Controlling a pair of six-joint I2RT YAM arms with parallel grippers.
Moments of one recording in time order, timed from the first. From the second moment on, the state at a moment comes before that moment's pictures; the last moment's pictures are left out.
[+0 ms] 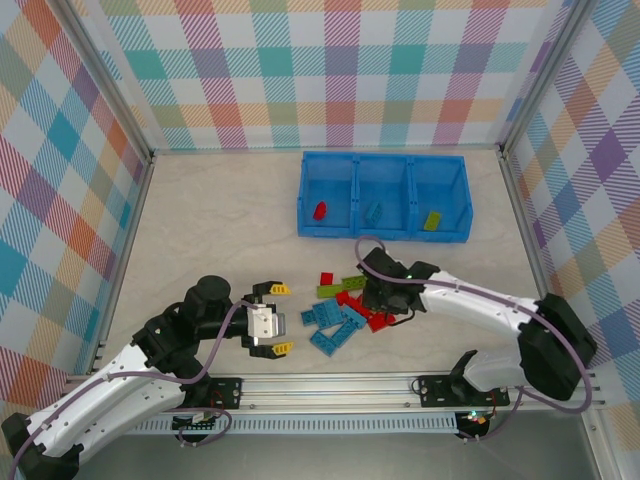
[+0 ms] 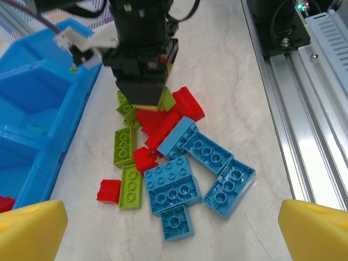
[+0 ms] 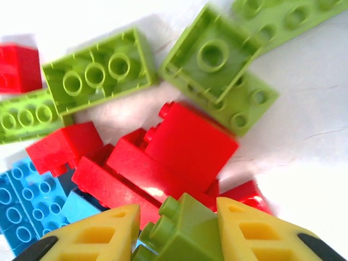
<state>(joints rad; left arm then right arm) -0.79 0.55 0.52 -0.48 0.44 0.69 0.82 1.30 0.79 -0.69 0.11 0.92</state>
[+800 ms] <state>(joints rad) -0.79 0.52 0.49 -0.31 0.17 0.37 0.11 1.74 1.23 -0.49 0.22 0.44</state>
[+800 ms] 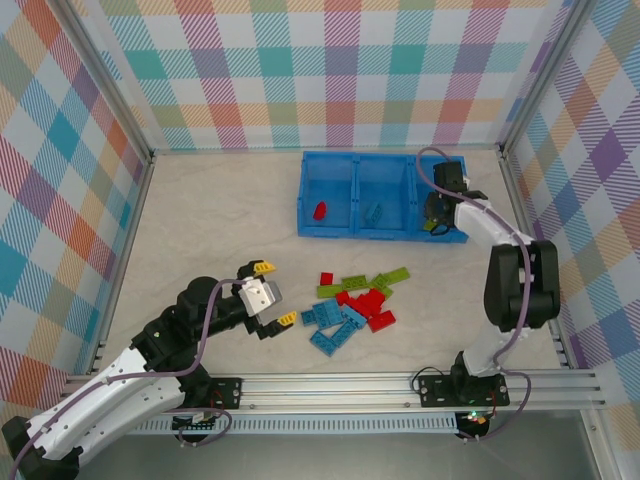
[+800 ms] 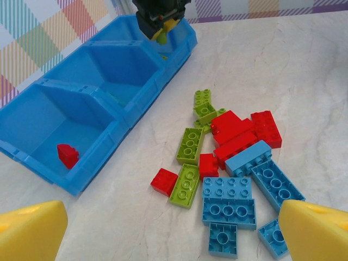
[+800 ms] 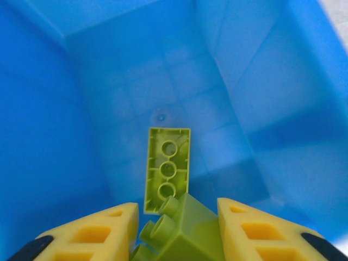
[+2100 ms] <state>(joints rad) -0.90 1.25 0.85 -0.66 -0.09 -0.97 0.63 1.05 0.78 -0.73 -0.53 0.57</state>
